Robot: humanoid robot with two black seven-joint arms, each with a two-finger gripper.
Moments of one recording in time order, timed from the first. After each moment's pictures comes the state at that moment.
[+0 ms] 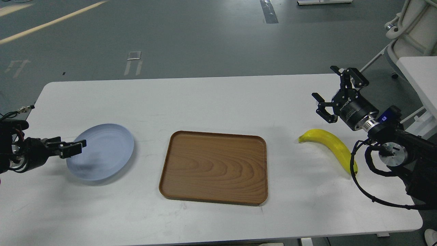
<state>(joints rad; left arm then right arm) -0.69 0.78 -0.17 -0.74 1.49 -0.05 -0.49 0.71 -0.52 0.32 0.72 0.04 0.49 0.49</state>
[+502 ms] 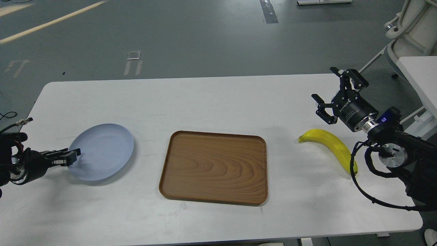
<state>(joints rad) -0.64 0.78 -0.16 -0.70 1.43 -0.04 -0.49 0.71 -0.52 0.32 0.72 0.04 0.49 0.49</state>
